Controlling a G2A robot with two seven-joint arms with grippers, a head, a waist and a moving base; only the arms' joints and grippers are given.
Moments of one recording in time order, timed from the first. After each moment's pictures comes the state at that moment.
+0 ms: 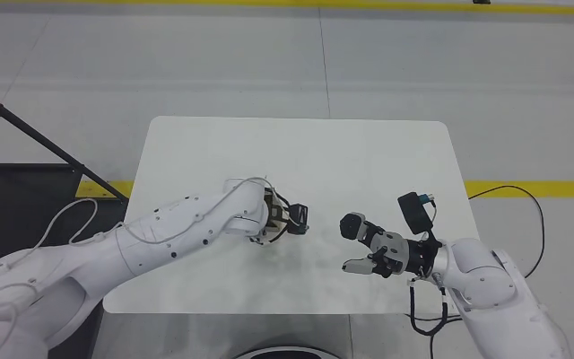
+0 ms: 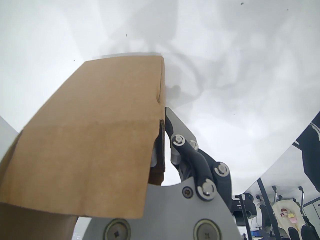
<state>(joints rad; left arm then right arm) 0.29 -1.05 -0.17 -1.53 0.78 -0.58 -1.24 -1.30 -0.96 1.35 -1.86 0.02 -0.77 0.85</state>
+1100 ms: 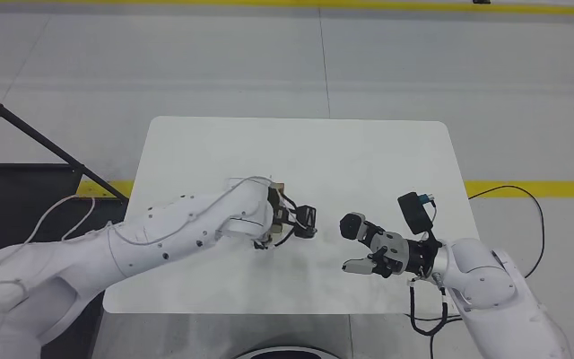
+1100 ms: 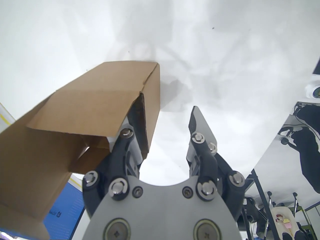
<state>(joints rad) 0.23 -1.02 -0.17 -1.66 0.66 -0.53 -1.29 -1.30 -0.96 1.35 -1.86 0.02 -0.77 0.85</state>
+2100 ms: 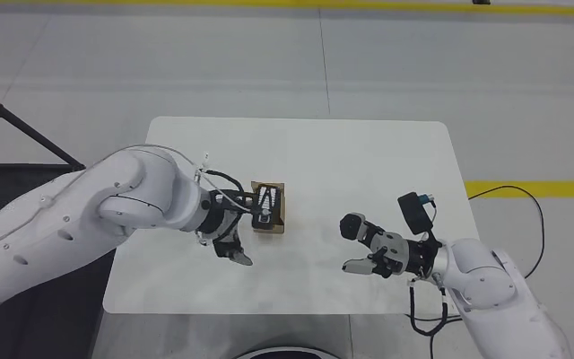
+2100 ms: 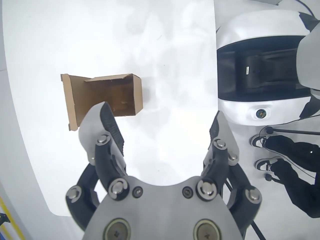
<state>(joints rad) 0.23 -0.57 -0.39 -1.96 0.27 -0.72 -0.98 -1.30 -0.96 1.35 -1.86 0.02 -0.77 0.85</state>
